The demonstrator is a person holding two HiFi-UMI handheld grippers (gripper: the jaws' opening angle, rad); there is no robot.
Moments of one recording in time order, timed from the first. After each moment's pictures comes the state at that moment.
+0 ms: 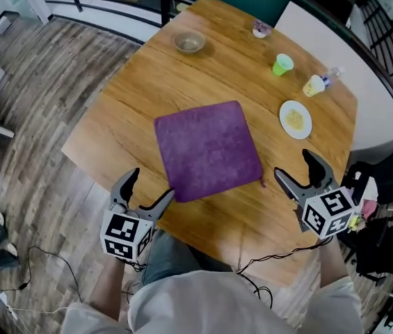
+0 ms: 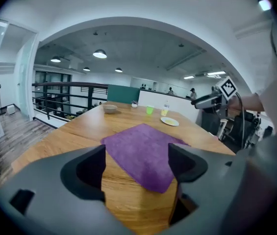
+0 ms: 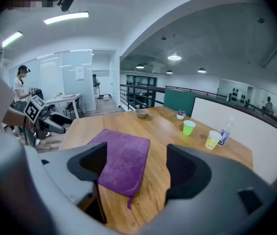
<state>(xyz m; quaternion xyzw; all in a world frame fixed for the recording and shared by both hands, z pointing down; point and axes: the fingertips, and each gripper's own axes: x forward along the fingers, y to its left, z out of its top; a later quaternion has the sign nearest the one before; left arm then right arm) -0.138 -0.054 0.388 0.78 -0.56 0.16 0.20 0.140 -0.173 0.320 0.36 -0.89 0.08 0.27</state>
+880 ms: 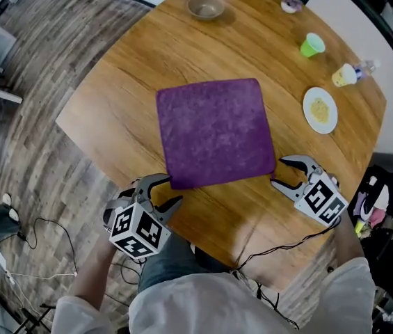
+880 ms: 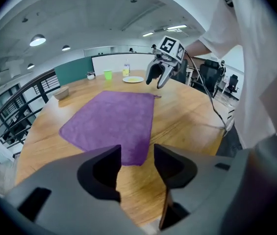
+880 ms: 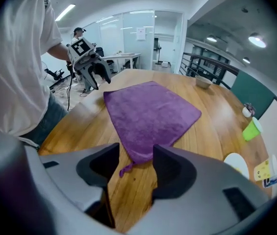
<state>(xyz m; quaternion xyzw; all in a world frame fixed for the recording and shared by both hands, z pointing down) -0.062 -0.011 0.471 0.83 -0.35 0.41 0.15 0.133 -0.134 0.462 0.00 -0.87 -0.02 0.49</state>
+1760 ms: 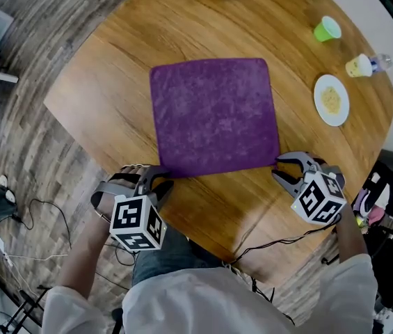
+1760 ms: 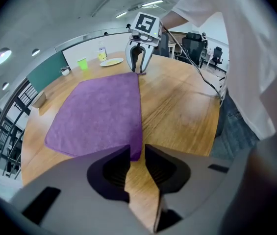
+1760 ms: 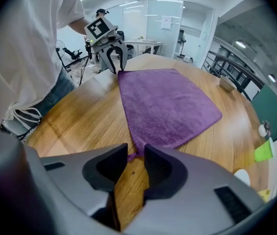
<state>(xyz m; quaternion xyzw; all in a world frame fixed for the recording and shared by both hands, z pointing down) -0.056 -0.004 0.508 0.81 -0.25 0.53 0.10 0.144 -0.126 0.503 -0.10 -0.83 -0.10 0.55</state>
